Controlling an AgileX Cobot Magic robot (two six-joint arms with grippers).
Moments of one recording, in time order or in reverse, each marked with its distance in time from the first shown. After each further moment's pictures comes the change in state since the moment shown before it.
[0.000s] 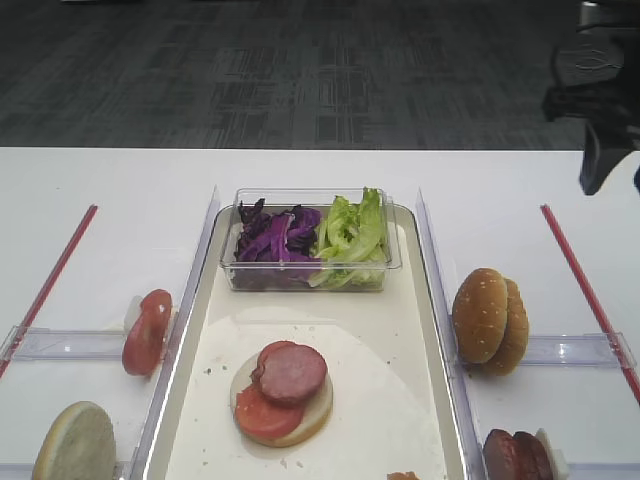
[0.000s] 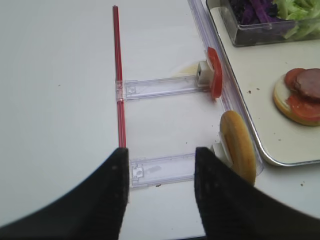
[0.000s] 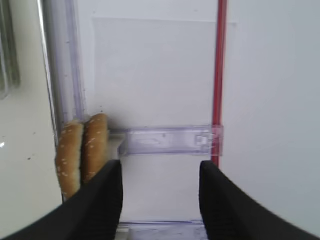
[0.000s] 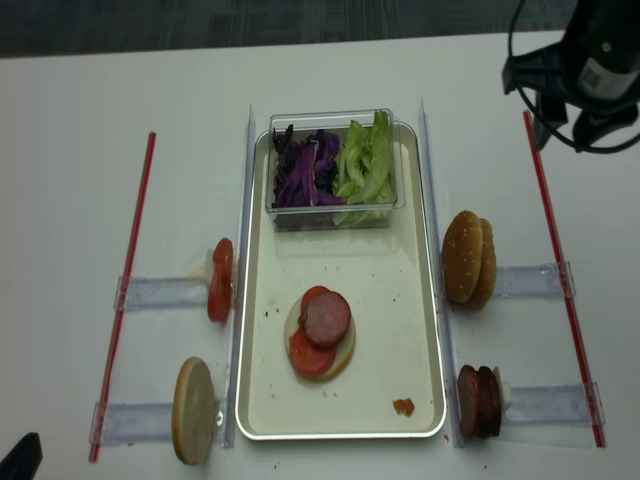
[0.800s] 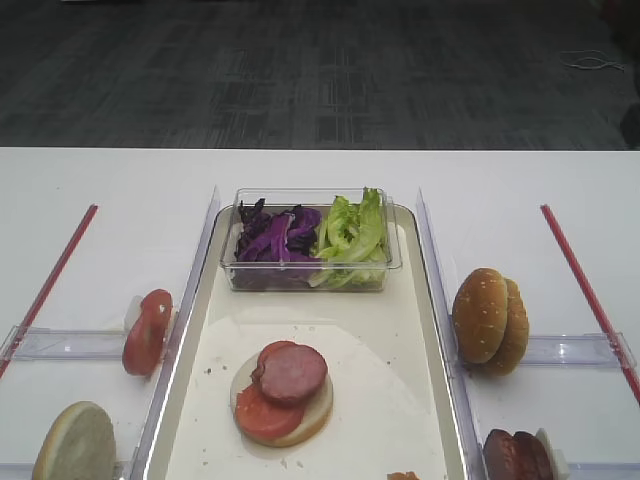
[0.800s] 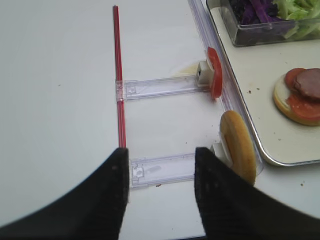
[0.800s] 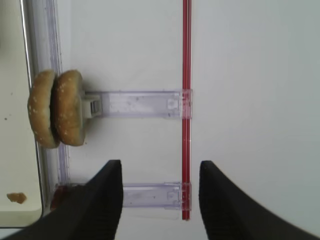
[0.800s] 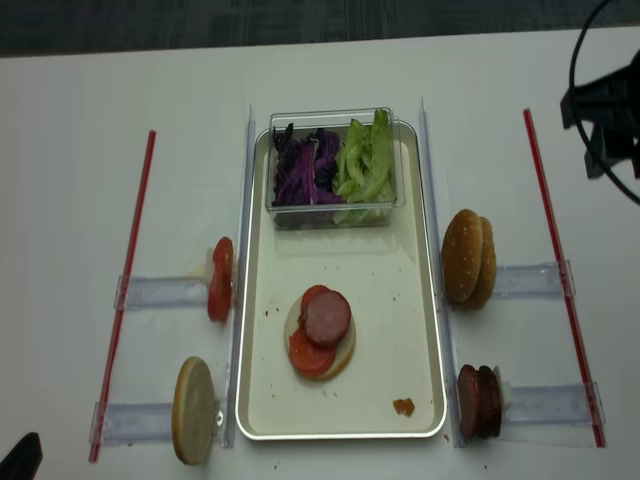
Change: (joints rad) left arm 0.000 0.000 0.000 0.000 0.000 0.000; right arm -0.060 -0.246 0.189 -0.022 0.005 -0.085
